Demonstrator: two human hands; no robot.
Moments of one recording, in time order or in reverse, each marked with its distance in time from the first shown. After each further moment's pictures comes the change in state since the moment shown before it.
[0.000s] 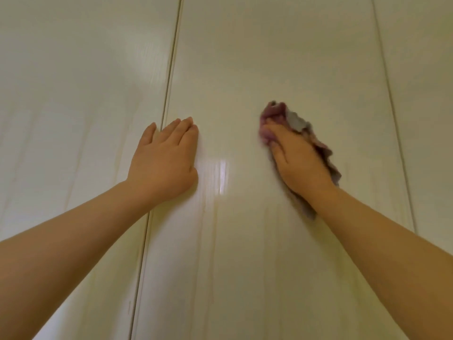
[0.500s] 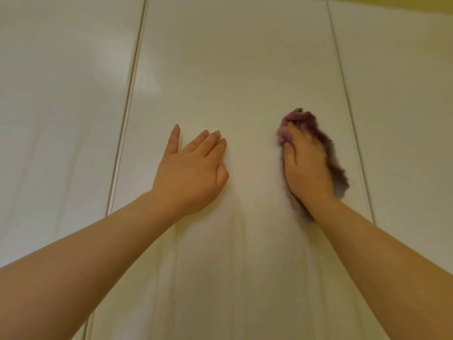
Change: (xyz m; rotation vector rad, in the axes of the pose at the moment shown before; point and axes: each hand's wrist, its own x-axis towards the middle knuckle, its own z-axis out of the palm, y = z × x) left_hand 0.025 0.078 0.010 -0.013 0.063 0.173; right_hand -0.017 0.048 -0.024 -0.052 0.206 0.313
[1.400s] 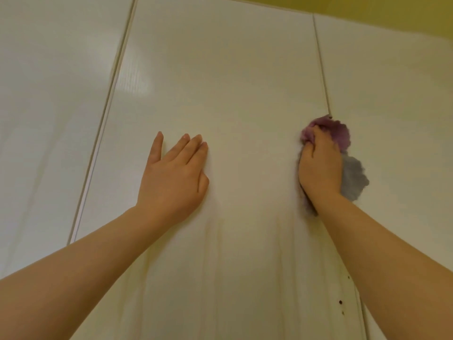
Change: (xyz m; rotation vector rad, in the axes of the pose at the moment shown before) left_hand 0.003 0.010 0.023 -0.080 0.272 -0.038; right_hand 0.022 0.044 -0.019 -0.066 0.176 0.187
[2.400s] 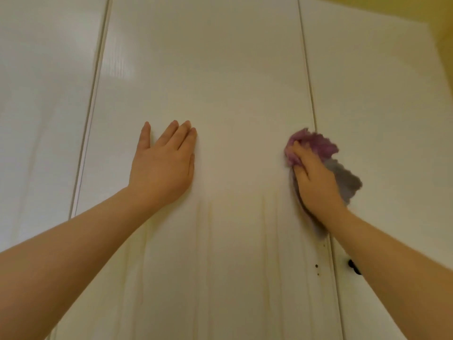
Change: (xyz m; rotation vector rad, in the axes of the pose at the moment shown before) left_hand 0.000 0.003 -0.015 0.059 -0.204 -0.035; right_hand -0.056 0.021 -0.049 0.110 -0.325 -0.140
